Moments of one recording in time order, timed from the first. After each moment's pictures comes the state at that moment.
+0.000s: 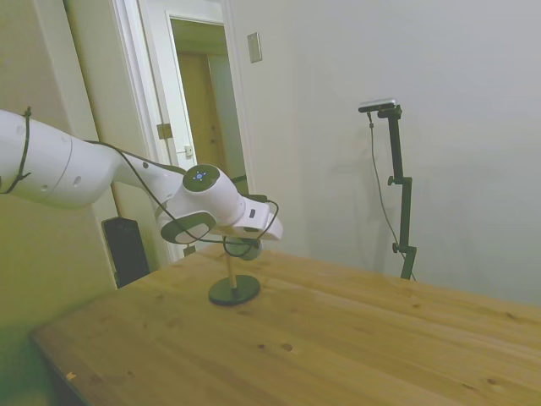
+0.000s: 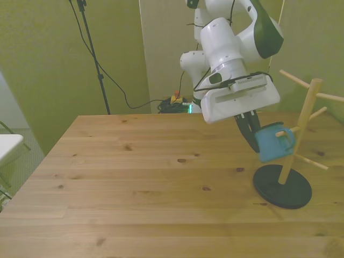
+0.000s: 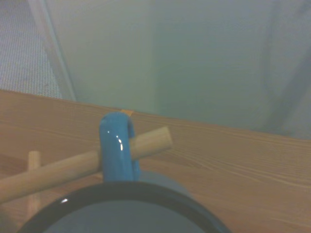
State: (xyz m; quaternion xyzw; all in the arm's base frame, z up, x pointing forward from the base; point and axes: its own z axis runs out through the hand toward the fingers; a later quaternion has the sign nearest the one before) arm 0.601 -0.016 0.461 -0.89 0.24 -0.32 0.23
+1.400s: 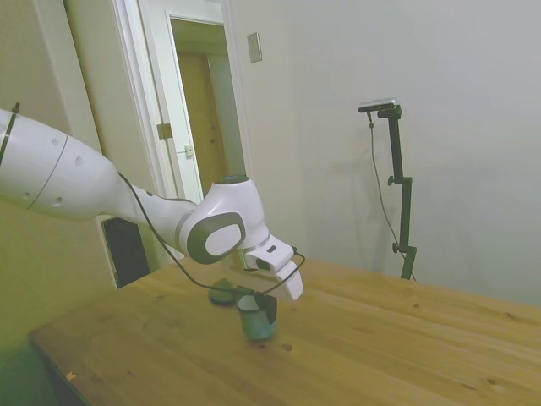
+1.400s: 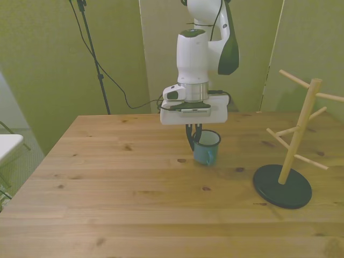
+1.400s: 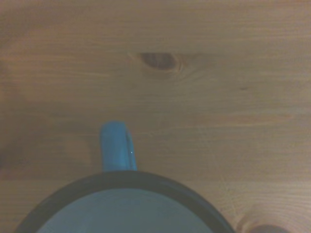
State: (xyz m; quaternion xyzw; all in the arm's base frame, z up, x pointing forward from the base) arm 0.541 -0.108 0.388 -0.91 0.40 -0.08 0.03
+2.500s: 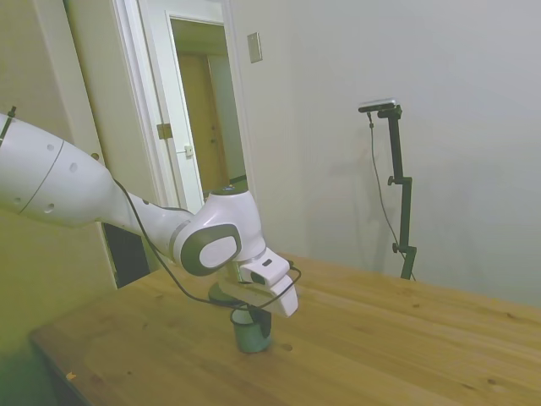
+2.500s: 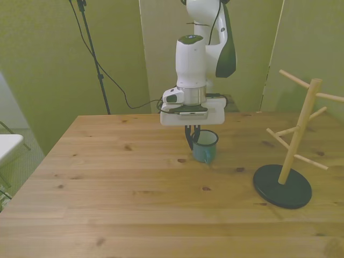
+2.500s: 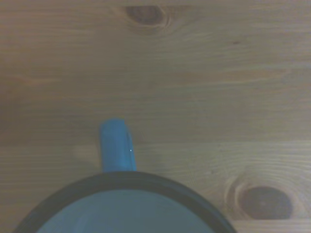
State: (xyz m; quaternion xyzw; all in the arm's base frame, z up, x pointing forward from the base) arm 0.523 -0.115 0.375 -0.91 0.41 -0.07 0.03
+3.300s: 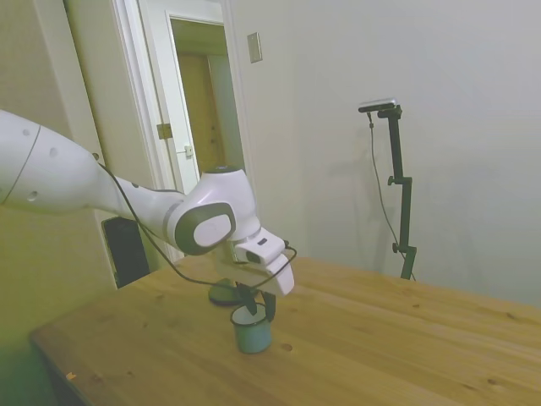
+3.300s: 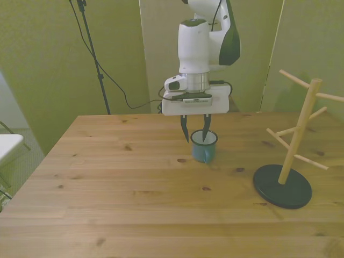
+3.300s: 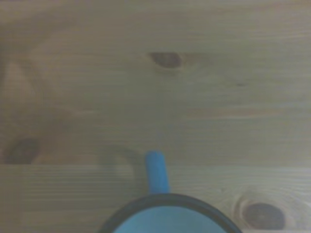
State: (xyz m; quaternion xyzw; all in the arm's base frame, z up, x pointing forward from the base) arm 0.533 -0.091 0.440 -0.92 0.39 -0.07 0.04
